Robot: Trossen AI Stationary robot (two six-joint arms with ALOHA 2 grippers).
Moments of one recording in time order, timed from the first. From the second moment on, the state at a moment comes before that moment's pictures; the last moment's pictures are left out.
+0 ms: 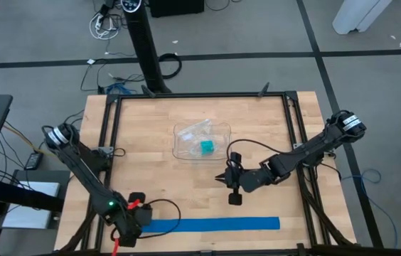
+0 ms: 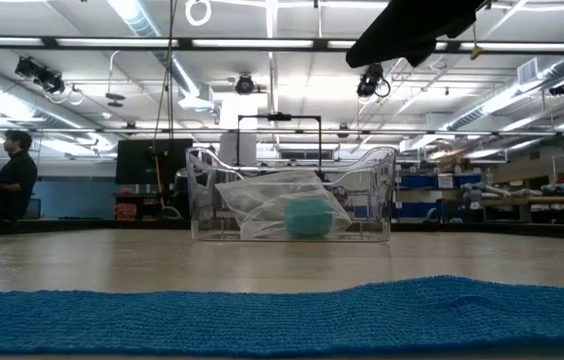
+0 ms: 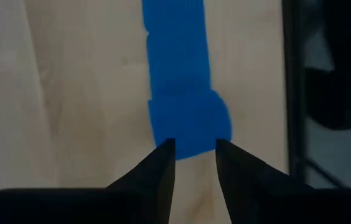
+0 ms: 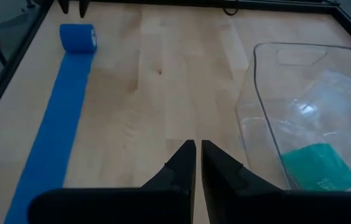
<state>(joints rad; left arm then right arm) -0.90 1.56 1.03 -0.72 -0.08 -0.80 0.46 1.49 0.97 -0.12 0.49 0.25</state>
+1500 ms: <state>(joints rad) -0.83 1.79 1.04 -0.40 -0.31 -0.47 0.44 1.49 0.97 -0.11 0.45 0.26</state>
